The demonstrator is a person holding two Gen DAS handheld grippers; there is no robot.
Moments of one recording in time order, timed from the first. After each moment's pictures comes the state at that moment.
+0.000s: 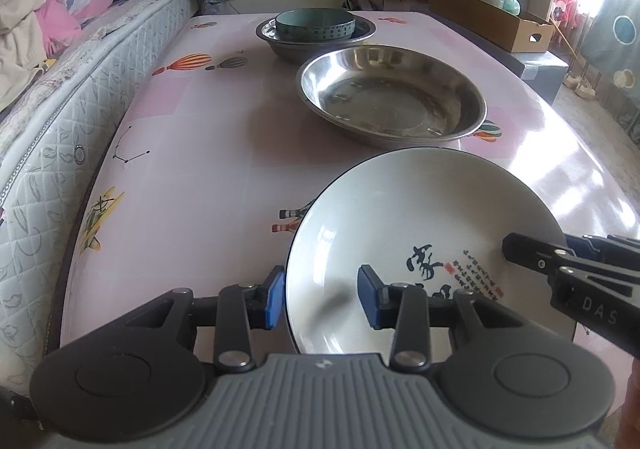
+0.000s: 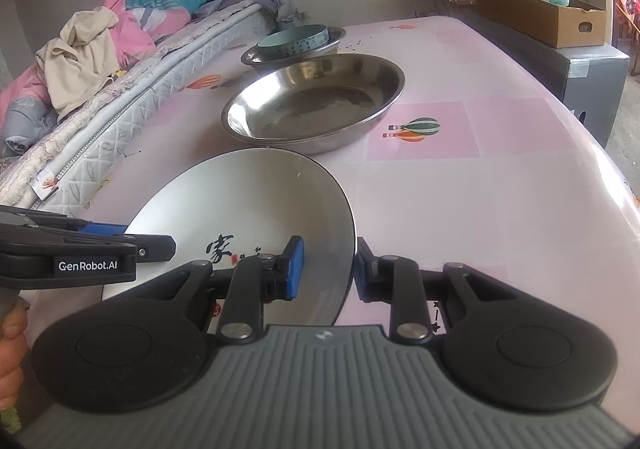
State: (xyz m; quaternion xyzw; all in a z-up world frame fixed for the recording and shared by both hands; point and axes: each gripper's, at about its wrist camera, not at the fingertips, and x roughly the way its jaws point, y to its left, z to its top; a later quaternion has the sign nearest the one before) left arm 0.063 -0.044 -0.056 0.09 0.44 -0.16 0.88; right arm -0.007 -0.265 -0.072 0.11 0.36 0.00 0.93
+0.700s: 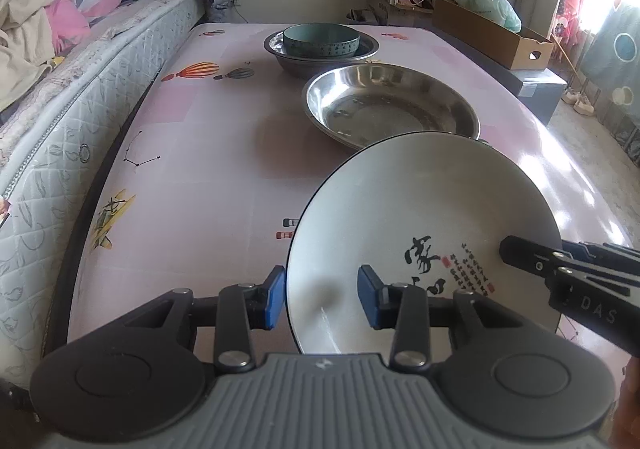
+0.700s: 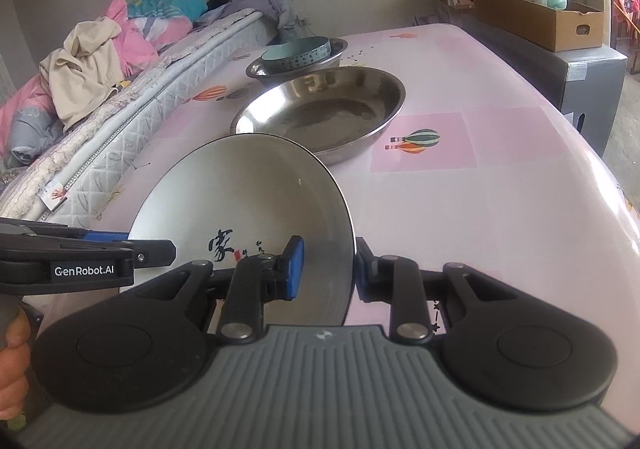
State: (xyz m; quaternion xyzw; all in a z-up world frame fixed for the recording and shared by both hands) left arm 0.056 -0.037 -0.039 0.06 0.43 -0.15 0.89; right arm -0.016 -0.266 -0.057 0.12 0.35 0.00 0.93
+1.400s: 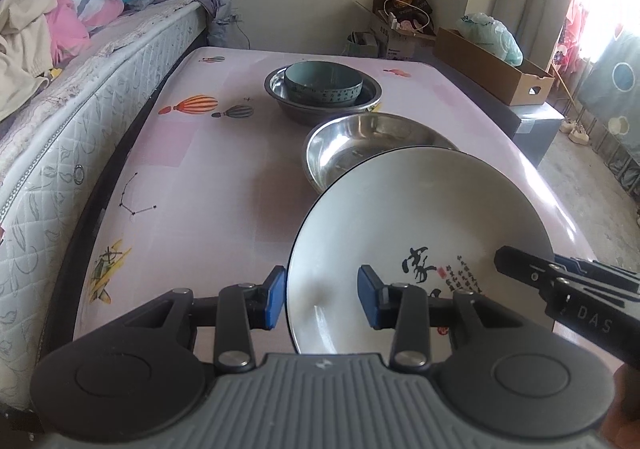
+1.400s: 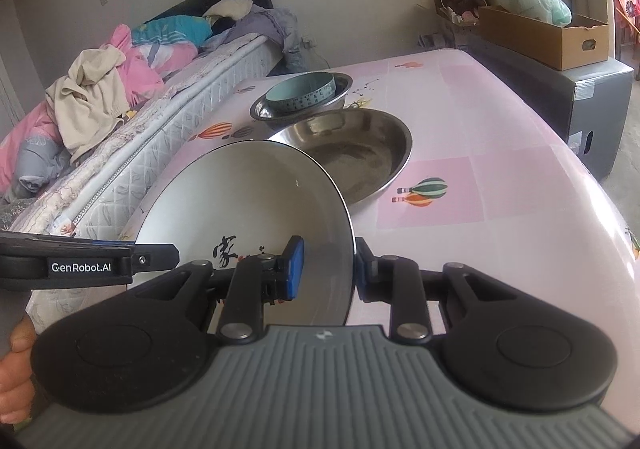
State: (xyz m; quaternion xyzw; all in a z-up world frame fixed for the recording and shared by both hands) left arm 0.093 -0.043 -0.009 0.04 0.41 -0.16 0.90; right arm 0.010 -0.279 -0.029 0.13 0.32 0.01 0.94
